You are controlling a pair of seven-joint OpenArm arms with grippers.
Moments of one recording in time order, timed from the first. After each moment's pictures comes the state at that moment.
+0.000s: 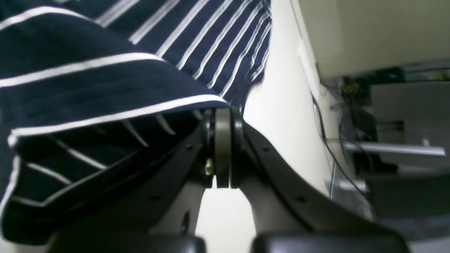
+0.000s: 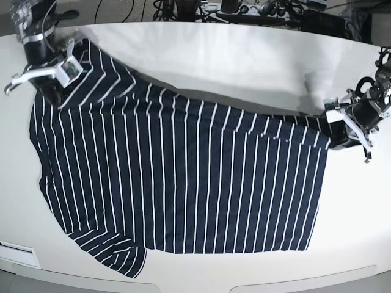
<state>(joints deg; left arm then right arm) -0.5 -77.7 39.4 104.1 16.0 -3.6 7.7 -47.0 40.6 3.6 133.2 -18.2 0.0 -31.3</state>
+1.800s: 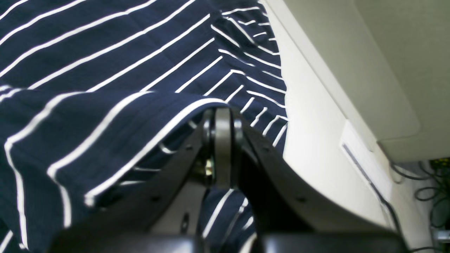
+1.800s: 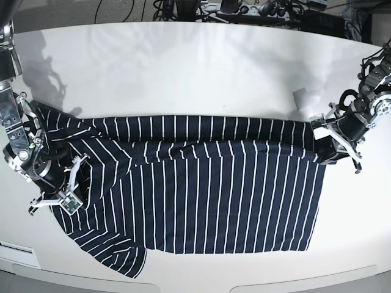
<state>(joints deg) -5.3 -68.1 39.4 99.0 16.4 -3.4 7.6 17.8 41.9 -21.9 86.7 11.4 21.0 -21.9</state>
